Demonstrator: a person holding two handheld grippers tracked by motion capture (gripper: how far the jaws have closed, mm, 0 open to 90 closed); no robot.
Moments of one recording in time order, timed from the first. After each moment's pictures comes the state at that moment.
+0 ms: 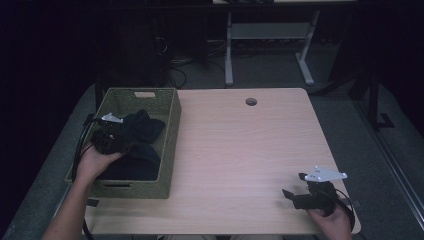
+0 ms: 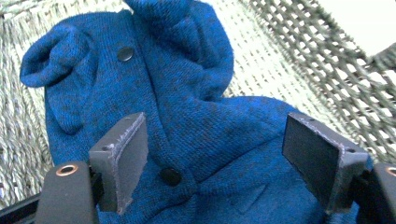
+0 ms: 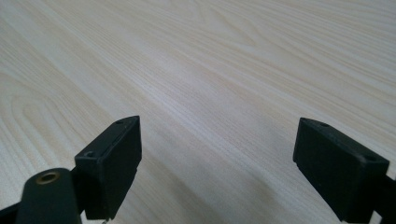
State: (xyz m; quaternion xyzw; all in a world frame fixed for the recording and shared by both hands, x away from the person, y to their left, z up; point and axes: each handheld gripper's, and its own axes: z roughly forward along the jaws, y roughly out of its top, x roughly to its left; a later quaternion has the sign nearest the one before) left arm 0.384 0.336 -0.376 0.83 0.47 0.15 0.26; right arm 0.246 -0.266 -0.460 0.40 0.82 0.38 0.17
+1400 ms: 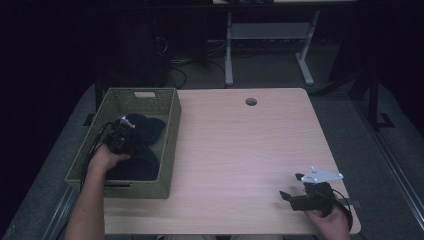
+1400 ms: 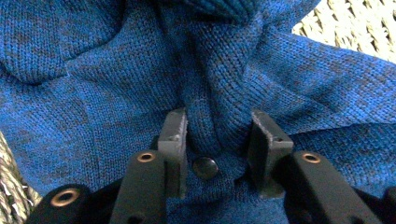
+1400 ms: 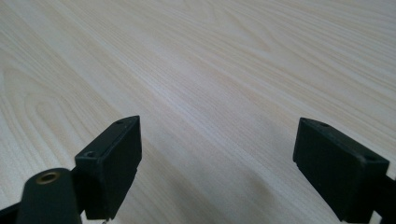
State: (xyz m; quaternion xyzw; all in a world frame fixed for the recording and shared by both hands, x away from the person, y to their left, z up) left arm 0.420 0.330 -0.424 0.84 0.53 0.07 0.11; right arm 0.245 -0.258 -0.458 0.39 0.83 0.38 0.17
